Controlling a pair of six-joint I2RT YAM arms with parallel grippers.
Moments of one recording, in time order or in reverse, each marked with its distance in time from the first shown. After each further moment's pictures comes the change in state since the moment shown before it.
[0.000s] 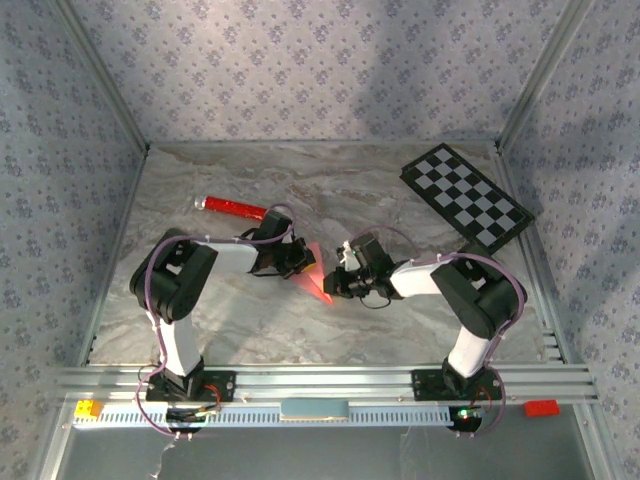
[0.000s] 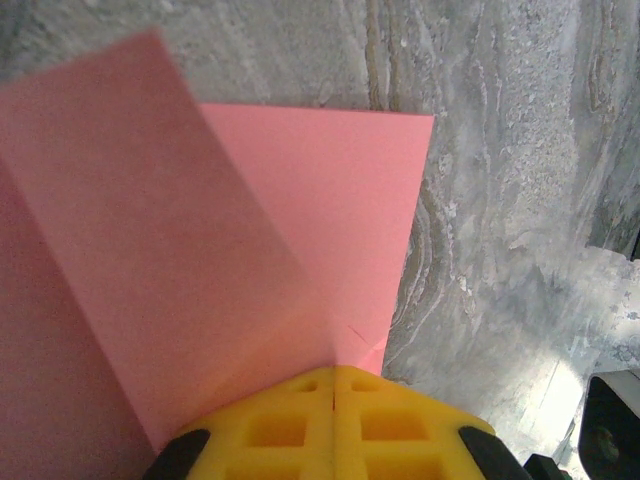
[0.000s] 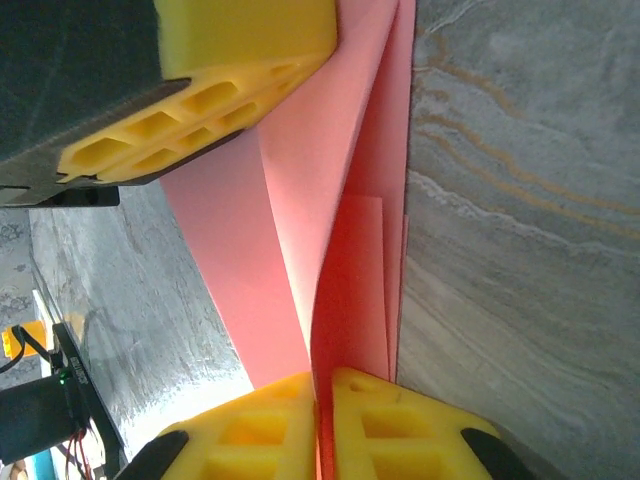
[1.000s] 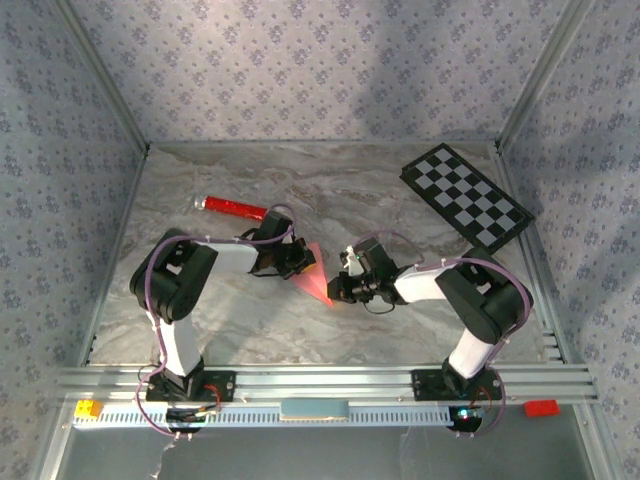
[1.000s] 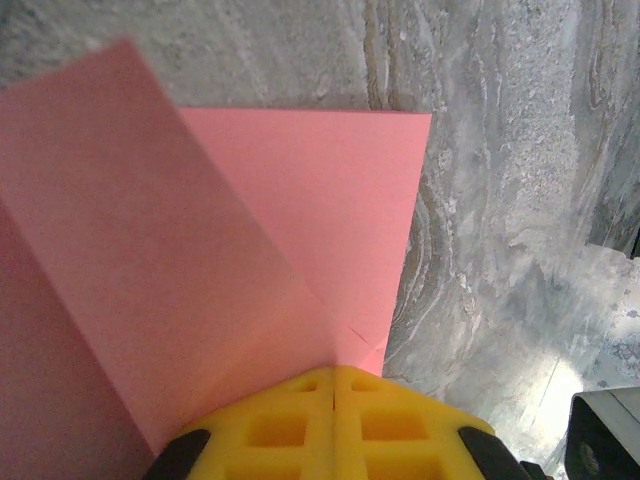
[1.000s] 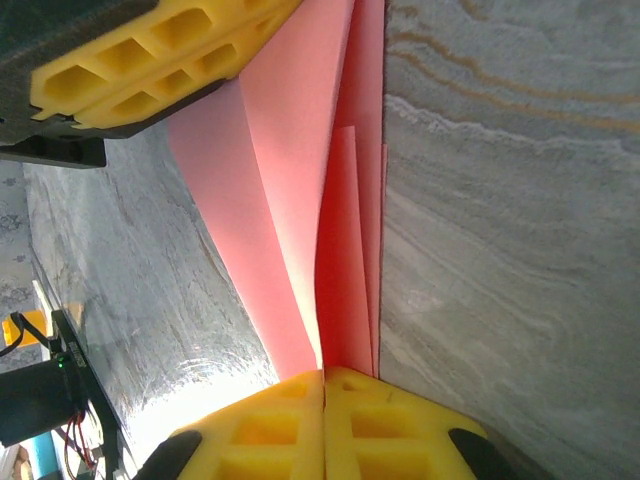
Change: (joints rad) left arm 0.000 0.000 -0.001 0.001 0.000 0.000; right arm 0.005 -0.040 -0.060 0.016 -0.002 0.012
